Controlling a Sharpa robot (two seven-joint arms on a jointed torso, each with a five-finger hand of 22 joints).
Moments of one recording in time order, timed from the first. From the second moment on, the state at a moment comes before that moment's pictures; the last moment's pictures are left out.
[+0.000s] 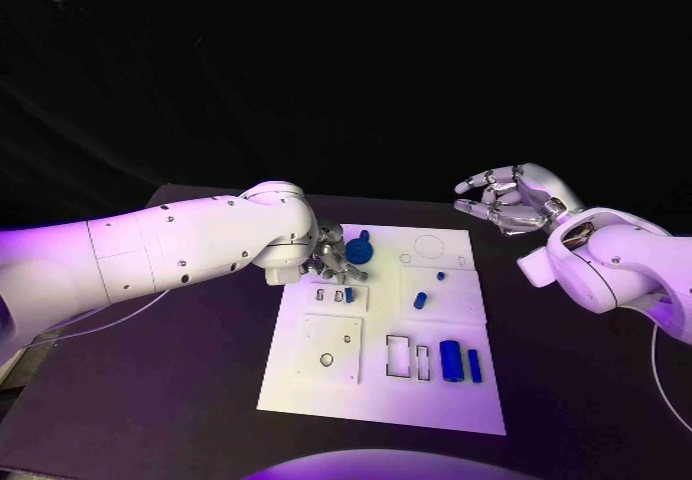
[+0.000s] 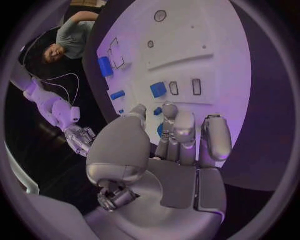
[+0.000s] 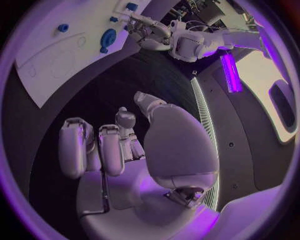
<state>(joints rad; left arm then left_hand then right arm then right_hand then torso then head) 1.34 -0.63 -0.11 1.43 -0.97 0.21 -0.64 1.13 -0.03 0.02 0.30 0.18 0.87 0.08 0.62 0.57 1.20 0.01 0.94 0.80 1.44 -0.05 1.13 1.08 0.09 1.35 0.05 1.42 1.20 1.32 -0.92 -0.15 1.55 -0.65 -0.47 0.19 1.30 -0.17 0.40 0.16 0.21 0.82 0.17 0.25 0.40 1.14 0.08 1.09 1.04 1.47 0.01 1.45 1.31 0.04 1.44 0.11 1.36 1.31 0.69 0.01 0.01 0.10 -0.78</state>
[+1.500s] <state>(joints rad) 1.33 -0.62 -0.12 1.42 -0.95 0.29 -0.65 1.28 0.00 0.15 0.29 0.19 0.88 0.07 0.60 0.58 1.19 0.01 0.93 0.79 1.44 -0.05 1.12 1.09 0.09 1.35 0.06 1.43 1.22 1.32 -0.90 -0.15 1.54 -0.65 -0.46 0.18 1.30 -0.17 0.40 0.17 0.21 0.82 0.17 0.26 0.40 1.14 0.08 1.08 1.03 1.47 0.01 1.44 1.31 0.05 1.43 0.11 1.35 1.31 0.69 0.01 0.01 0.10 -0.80</state>
